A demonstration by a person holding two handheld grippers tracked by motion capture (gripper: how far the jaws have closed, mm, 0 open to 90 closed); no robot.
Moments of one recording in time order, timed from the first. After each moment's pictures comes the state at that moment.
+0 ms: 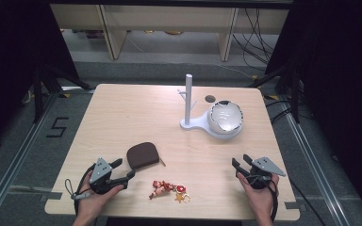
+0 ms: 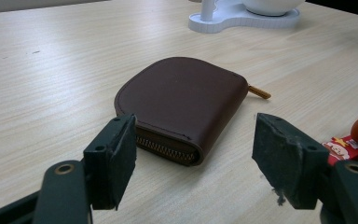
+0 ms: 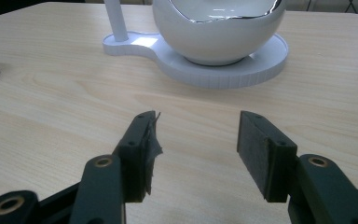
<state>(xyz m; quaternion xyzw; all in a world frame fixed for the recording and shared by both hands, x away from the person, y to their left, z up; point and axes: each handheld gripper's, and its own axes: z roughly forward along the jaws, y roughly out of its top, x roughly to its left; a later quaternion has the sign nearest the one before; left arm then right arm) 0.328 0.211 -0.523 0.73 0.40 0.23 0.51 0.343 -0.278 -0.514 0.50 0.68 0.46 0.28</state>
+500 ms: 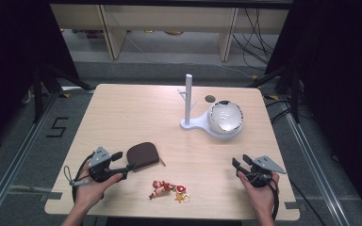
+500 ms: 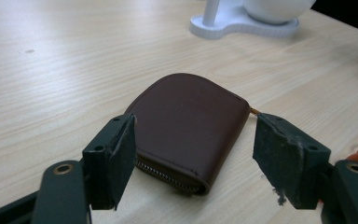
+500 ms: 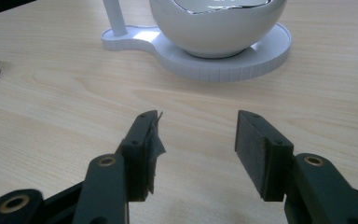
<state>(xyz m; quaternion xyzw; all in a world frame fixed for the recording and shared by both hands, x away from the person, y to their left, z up) 0.359 0.214 -0.492 0.74 0.42 0.17 0.49 0.348 -0.281 -0.515 0.51 0.68 0.46 0.27</state>
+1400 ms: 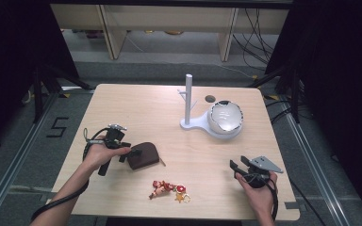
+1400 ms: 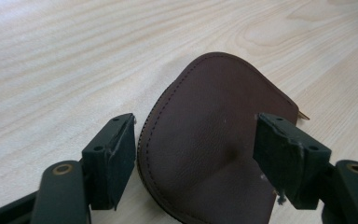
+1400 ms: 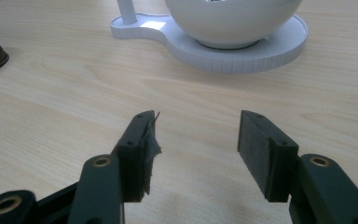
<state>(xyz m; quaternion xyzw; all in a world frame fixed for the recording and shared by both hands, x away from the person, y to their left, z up) 0.451 0.203 -0.485 0.82 0.46 0.01 0.35 0.344 -0.274 -0.513 0.51 0.69 0.45 0.24</state>
